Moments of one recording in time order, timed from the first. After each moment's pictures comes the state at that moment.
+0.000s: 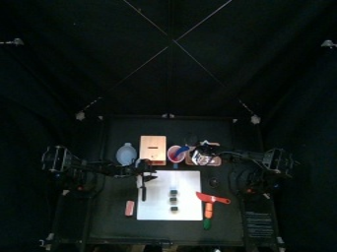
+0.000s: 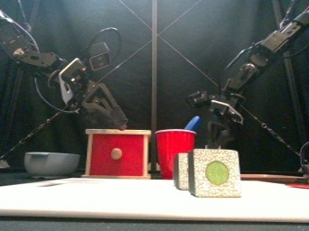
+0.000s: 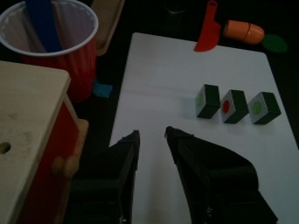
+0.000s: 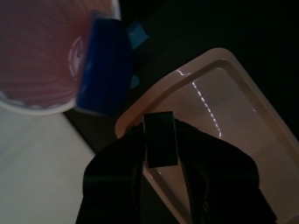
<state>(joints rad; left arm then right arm) 0.03 -0.12 0.97 -0.14 -0.38 0.01 -0.48 -0.12 0.78 -0.01 0.34 0.21</state>
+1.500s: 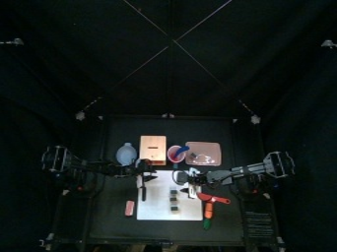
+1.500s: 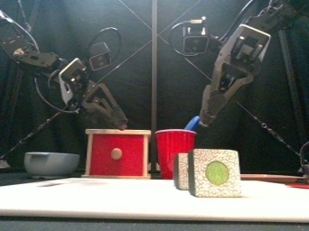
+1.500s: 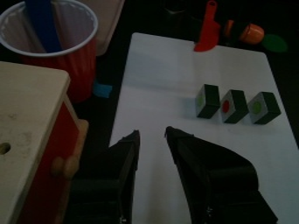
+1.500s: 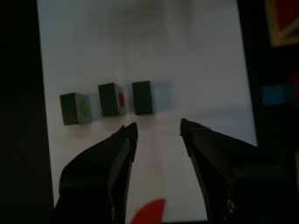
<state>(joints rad) 0.03 -0.12 0.97 -0.14 -0.37 0.00 0.09 -0.13 0.69 -0.01 0.31 0.22</state>
